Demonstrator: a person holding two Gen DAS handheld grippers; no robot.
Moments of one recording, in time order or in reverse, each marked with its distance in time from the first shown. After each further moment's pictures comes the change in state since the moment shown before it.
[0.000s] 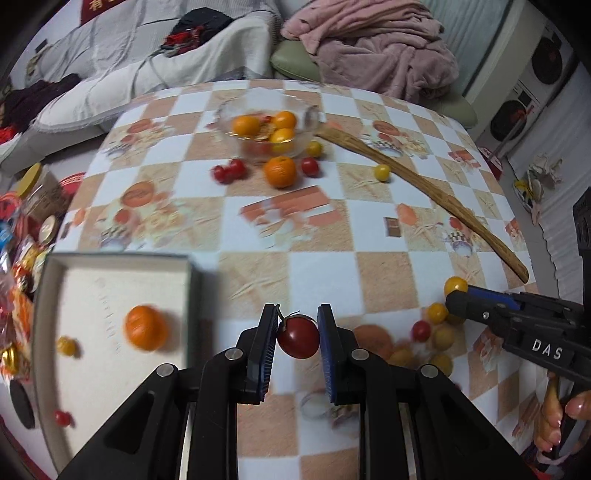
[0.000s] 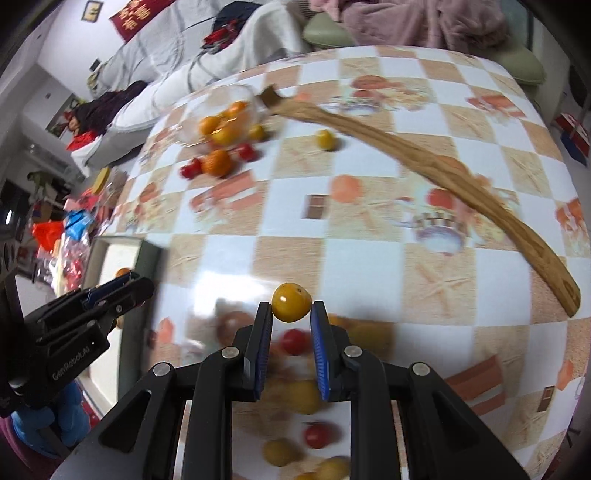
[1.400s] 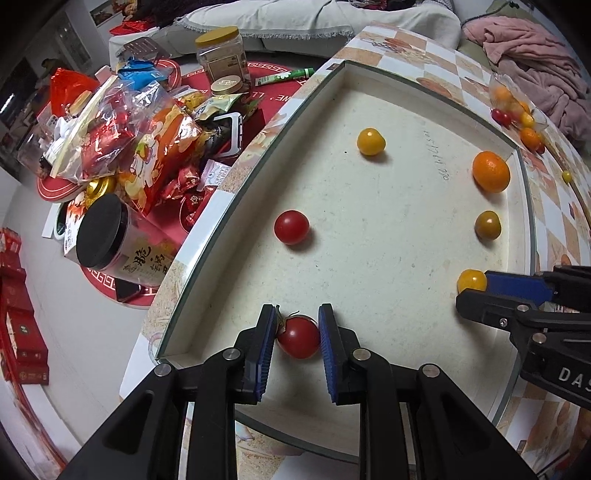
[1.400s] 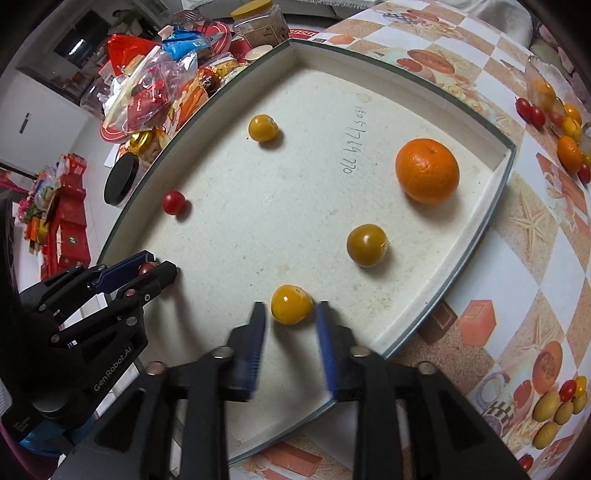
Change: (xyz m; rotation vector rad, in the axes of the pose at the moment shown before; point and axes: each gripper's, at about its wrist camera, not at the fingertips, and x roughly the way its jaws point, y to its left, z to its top) left arm -0.033 0.197 -0.159 -0.385 0.112 0.319; right arm 0.129 0.260 -0.070 -0.533 0.329 0.088
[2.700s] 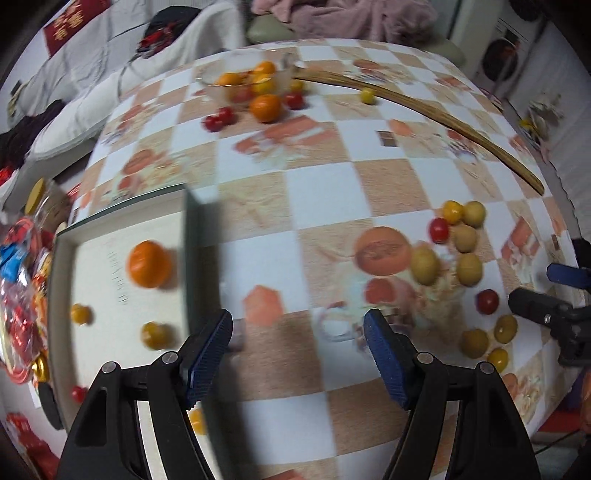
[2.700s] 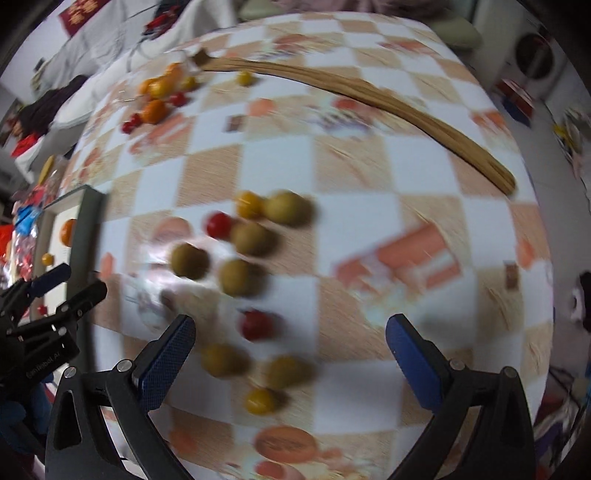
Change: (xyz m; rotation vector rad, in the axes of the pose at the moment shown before) left arm -0.040 -0.246 0.015 0.582 -0.046 -0.210; right arm -0.134 -0.220 -0.203 0.719 -0.203 -0.299
